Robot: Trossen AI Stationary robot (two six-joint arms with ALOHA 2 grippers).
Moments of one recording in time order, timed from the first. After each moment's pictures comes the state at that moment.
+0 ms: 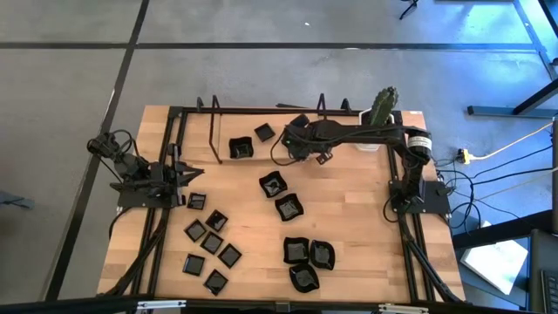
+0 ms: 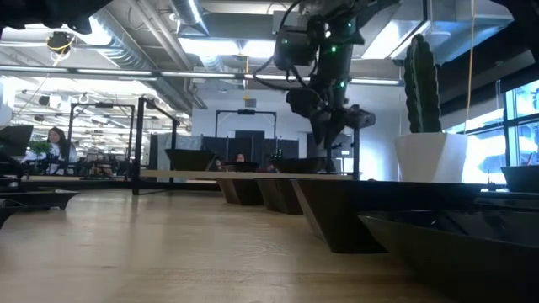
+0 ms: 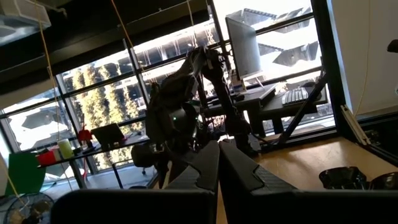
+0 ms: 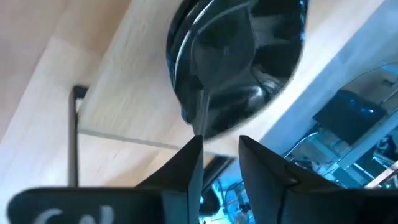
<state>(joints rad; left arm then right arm) -0.60 0.00 0.18 0.11 -0.72 0.46 -0.26 1.83 1.49 -0.92 0.57 -0.98</state>
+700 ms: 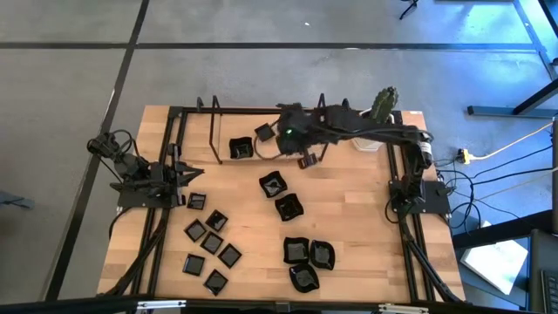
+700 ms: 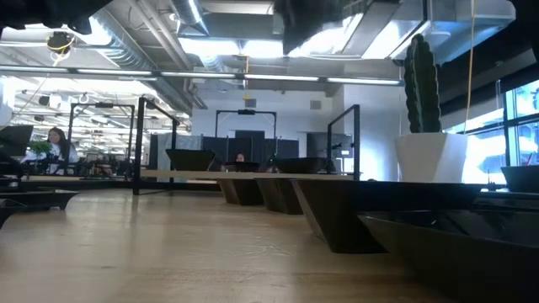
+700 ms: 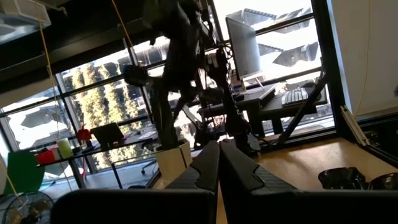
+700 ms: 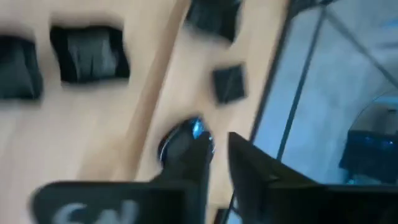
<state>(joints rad) -0.60 0.00 0.18 0.11 -0.72 0.45 -0.12 1.83 2.08 -1.22 0.32 -0.64</state>
